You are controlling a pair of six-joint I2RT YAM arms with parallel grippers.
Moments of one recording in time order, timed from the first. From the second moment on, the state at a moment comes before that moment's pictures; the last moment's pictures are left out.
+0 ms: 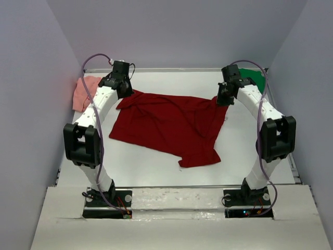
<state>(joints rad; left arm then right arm) -0.23 1.71 1.55 -0.67 -0.22 -0.39 0.23 1.77 1.55 -0.80 0.06 0.39</state>
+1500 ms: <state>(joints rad) -0.24 1.85 1.80 -0.72 -0.08 -0.38 0.42 2.22 1.86 -0.84 -0.15 0.23</state>
